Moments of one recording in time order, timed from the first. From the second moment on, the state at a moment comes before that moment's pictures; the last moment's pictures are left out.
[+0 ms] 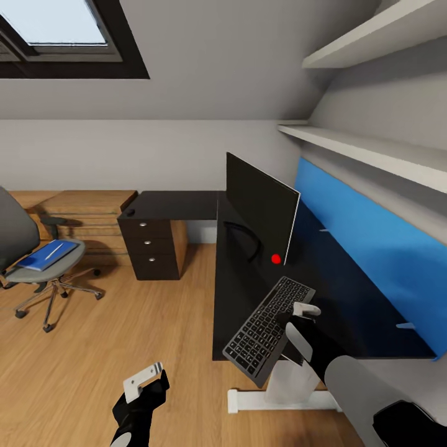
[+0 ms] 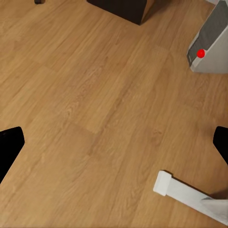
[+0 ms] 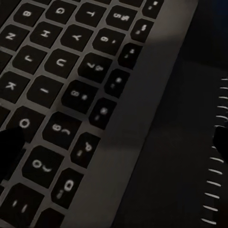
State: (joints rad) left arm 0.01 0.04 -0.41 -1.53 0.55 0.15 0.80; right arm -0.81 -0.02 0.37 -0.47 -0.59 0.28 -0.45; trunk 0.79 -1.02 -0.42
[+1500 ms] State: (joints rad) left arm 0.01 0.03 -0.42 -1.54 0.55 0.15 0.80; right arm -0.81 0.06 0.44 -0.43 -0.53 0.23 -0.45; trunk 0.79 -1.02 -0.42
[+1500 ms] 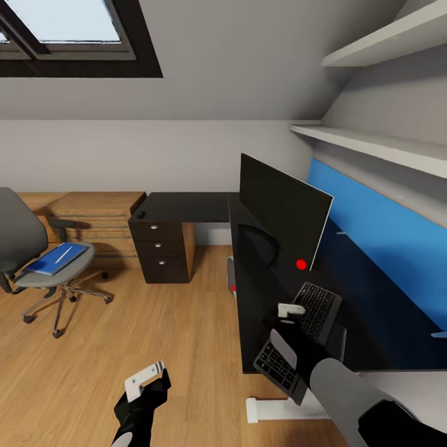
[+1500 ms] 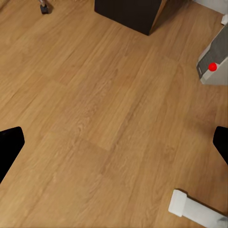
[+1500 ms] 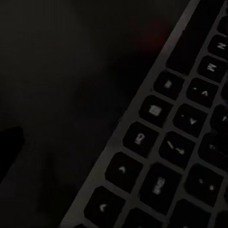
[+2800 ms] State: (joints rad) left arm 0.01 0.03 -0.45 -1.55 0.55 0.15 0.80; right arm -0.81 0.08 0.44 -0.42 -0.53 0.25 -0.56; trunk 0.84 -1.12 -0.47
